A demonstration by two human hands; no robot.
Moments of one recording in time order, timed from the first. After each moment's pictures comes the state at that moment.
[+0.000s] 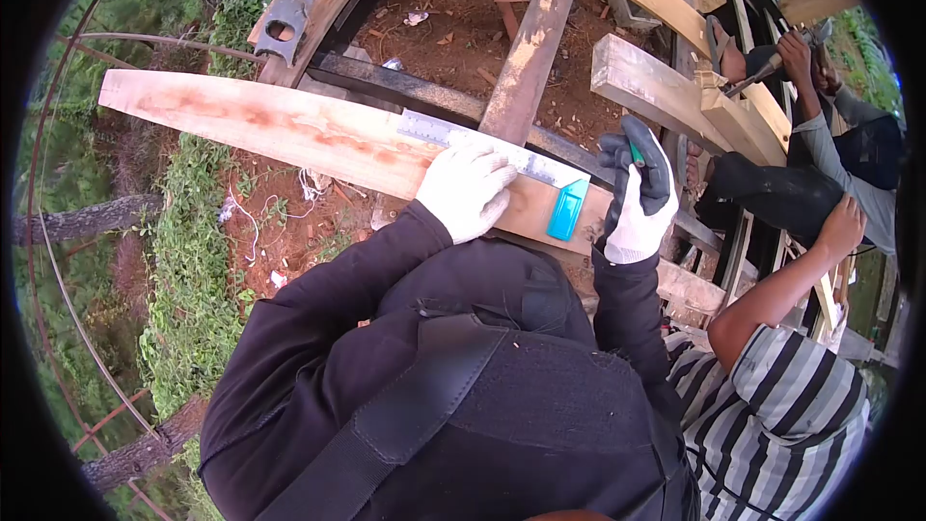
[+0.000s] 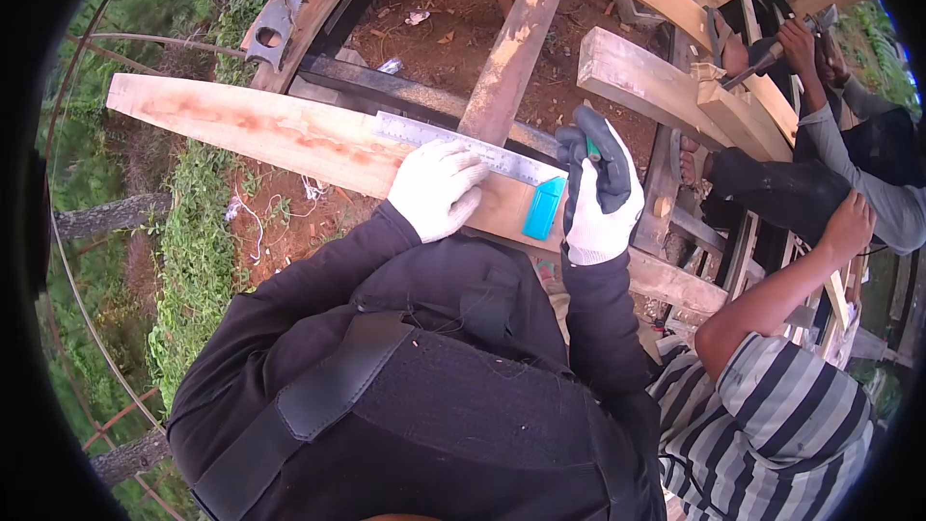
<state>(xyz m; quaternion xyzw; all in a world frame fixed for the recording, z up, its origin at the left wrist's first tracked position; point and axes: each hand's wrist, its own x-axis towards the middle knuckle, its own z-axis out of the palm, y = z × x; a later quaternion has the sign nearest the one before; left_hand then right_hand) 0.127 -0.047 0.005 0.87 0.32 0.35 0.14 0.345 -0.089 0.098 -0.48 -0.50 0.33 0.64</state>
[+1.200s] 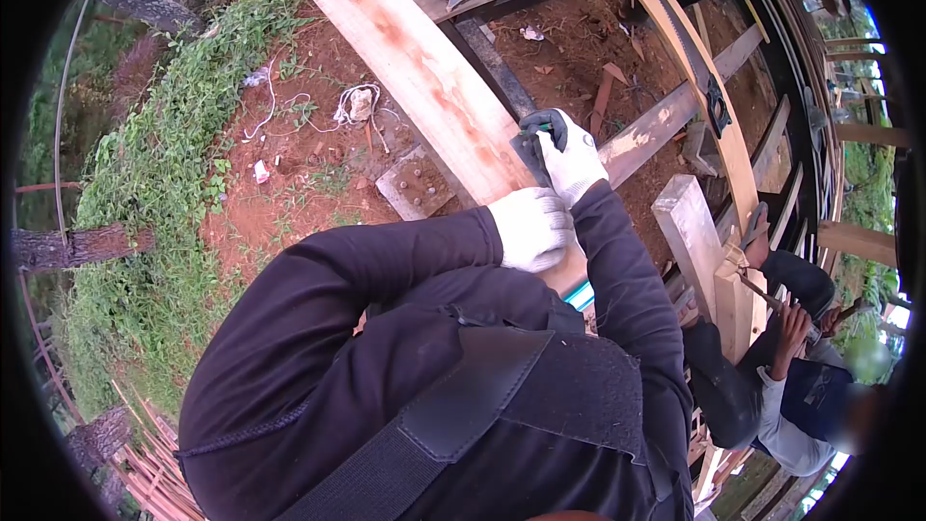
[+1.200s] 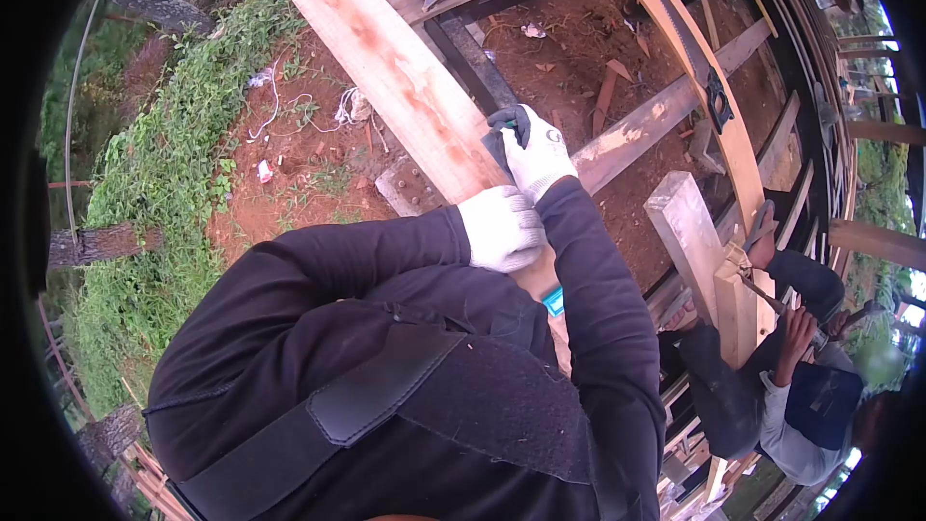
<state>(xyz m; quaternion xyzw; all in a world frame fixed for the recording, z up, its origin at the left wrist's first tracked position) 0.116 -0.041 -0.017 0.83 0.31 0.43 0.14 0.198 0.065 0.040 -0.44 -0.79 0.41 0.13</state>
